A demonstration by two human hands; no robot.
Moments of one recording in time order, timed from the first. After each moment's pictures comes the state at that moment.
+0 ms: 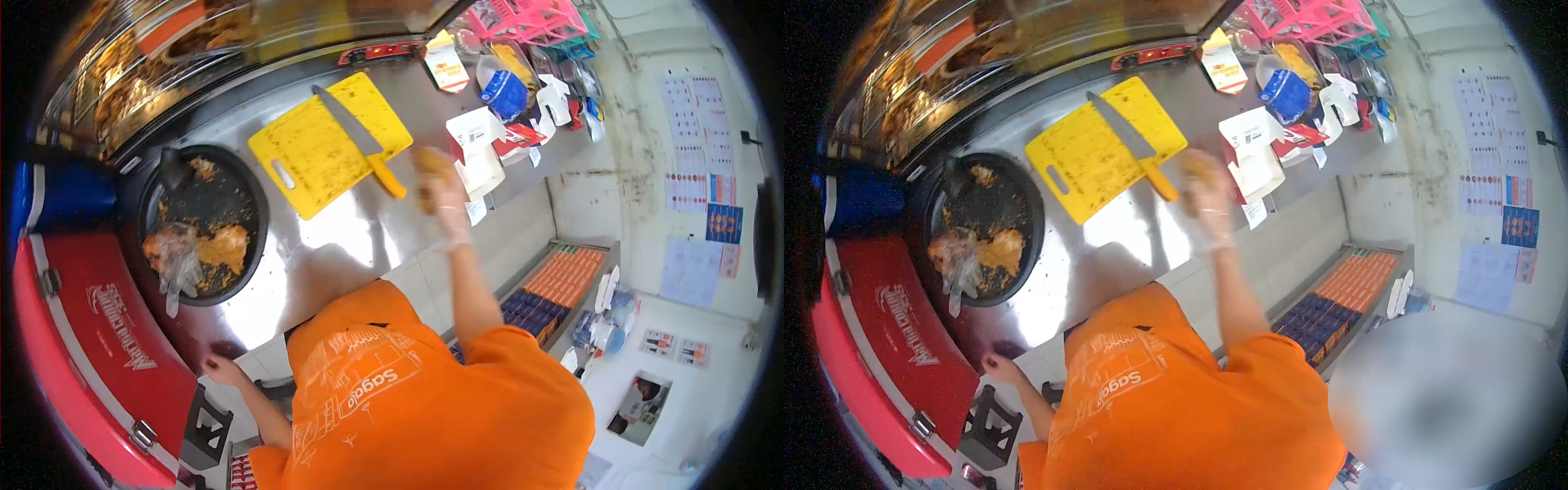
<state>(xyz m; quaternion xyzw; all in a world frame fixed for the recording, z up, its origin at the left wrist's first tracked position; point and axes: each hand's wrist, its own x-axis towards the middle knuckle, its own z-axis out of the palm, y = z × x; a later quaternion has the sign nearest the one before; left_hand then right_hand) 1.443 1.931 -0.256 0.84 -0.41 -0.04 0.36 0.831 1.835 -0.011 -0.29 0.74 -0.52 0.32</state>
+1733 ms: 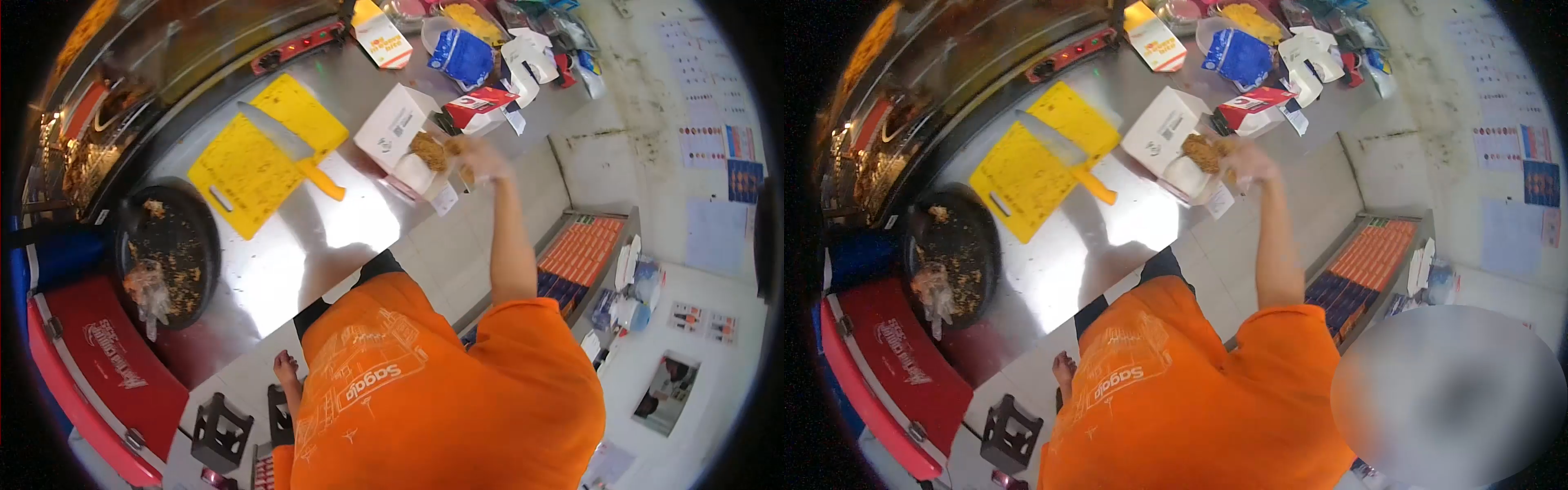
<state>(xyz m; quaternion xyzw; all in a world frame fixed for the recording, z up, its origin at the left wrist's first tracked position) 1.276 2.082 -0.314 0.72 -0.16 -0.63 0.26 0.525 1.932 -0.050 -0.50 0.77 -0.18 0.36</state>
